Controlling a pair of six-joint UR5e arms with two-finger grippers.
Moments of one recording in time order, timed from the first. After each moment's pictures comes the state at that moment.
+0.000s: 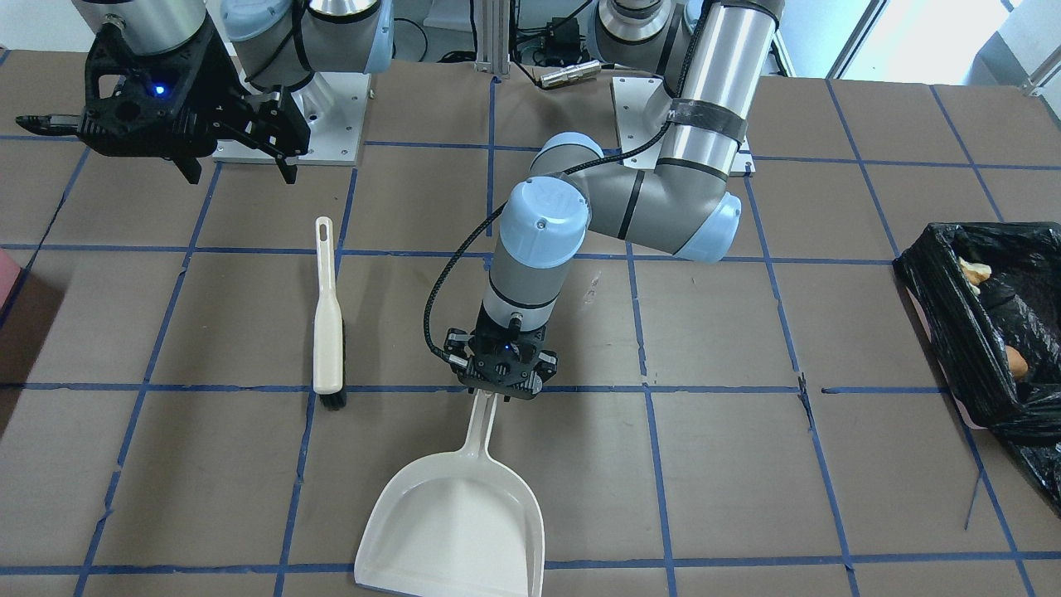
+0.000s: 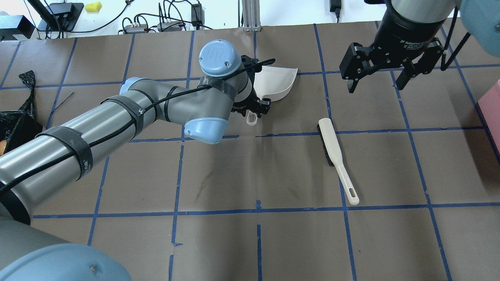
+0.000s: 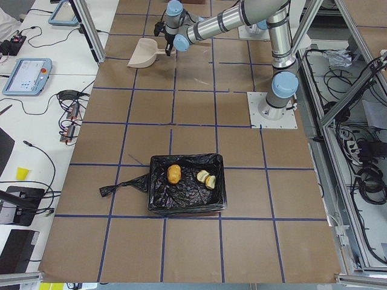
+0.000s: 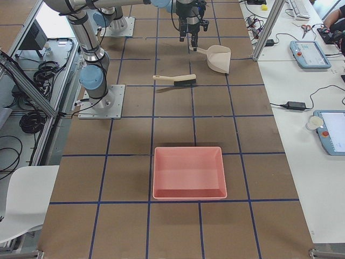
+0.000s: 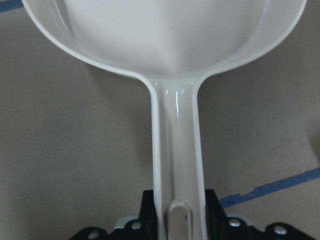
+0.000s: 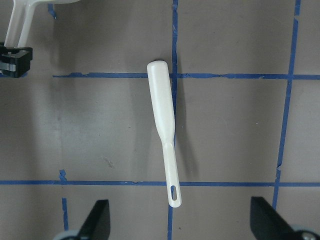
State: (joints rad) left arm -1.90 -2.04 -1.69 -0.75 1.47 -0.18; right arm 1.58 -1.58 1.50 -1.44 -1.57 -0.01
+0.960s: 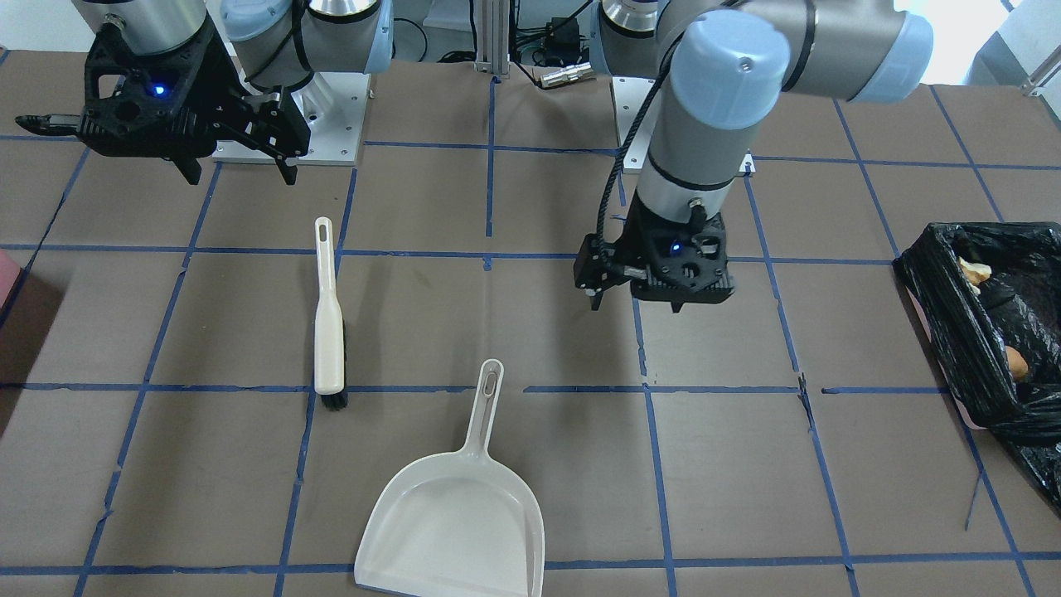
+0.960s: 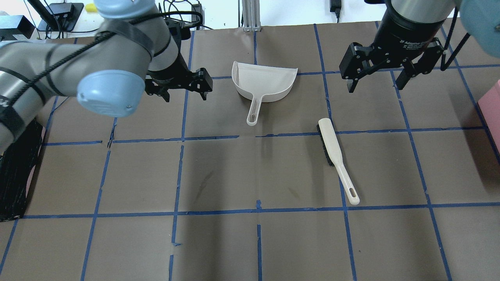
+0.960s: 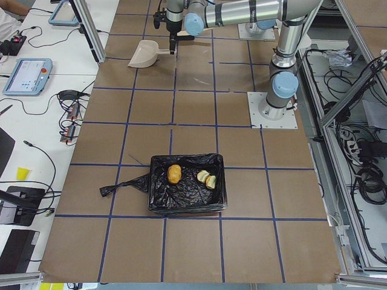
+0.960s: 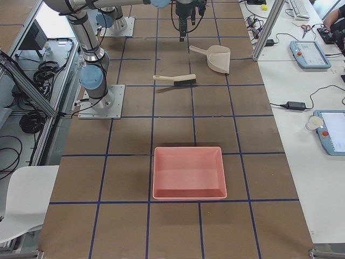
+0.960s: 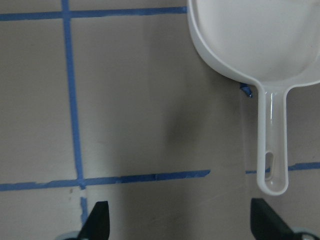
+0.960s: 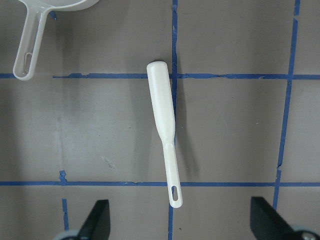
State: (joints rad) left arm -1.67 -1.69 -1.65 -1.31 1.56 -0.10; right arm 1.58 -1.58 1.49 -1.44 -1.57 -0.01
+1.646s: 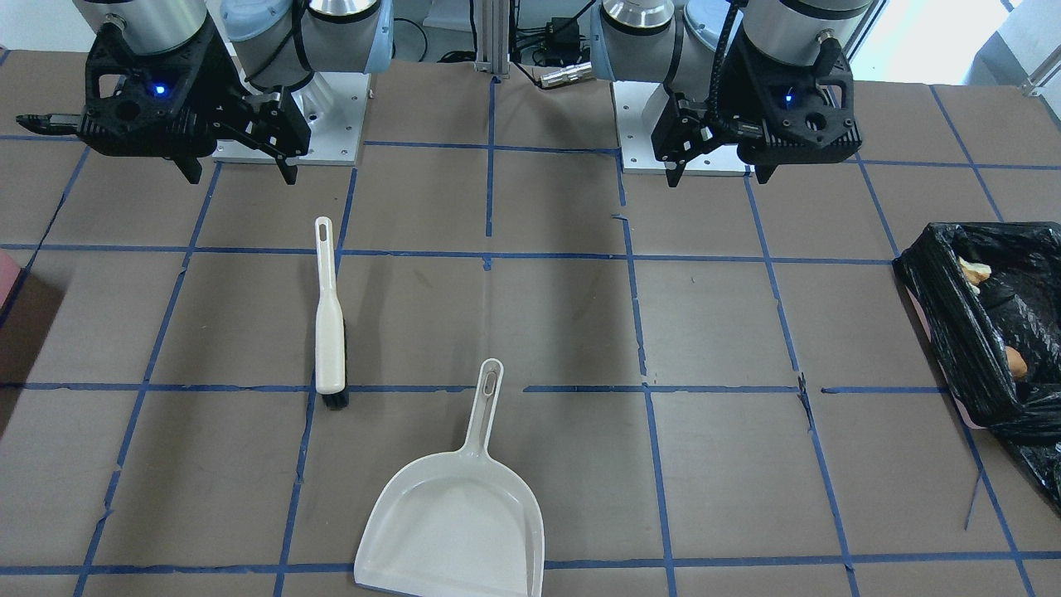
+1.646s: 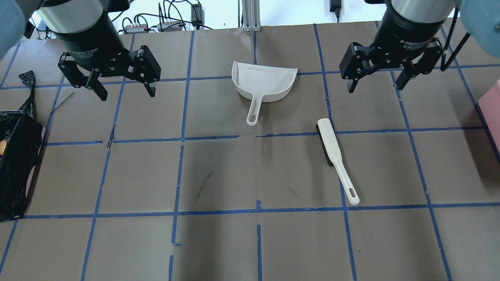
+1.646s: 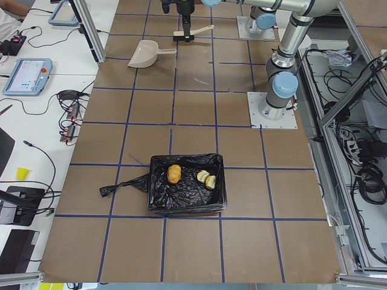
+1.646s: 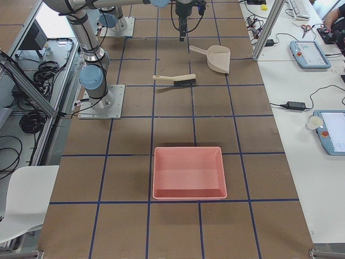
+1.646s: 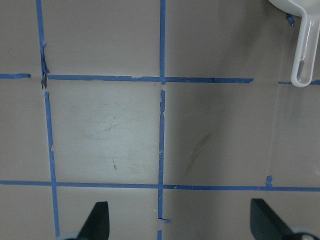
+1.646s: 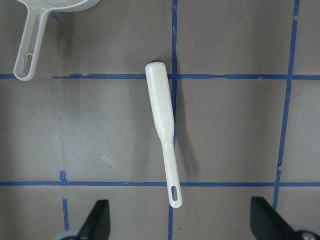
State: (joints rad) left arm -1.60 -1.60 -1.42 -1.78 1.59 -0.10; right arm 1.58 -1.58 1.50 -1.44 -1.57 0.00
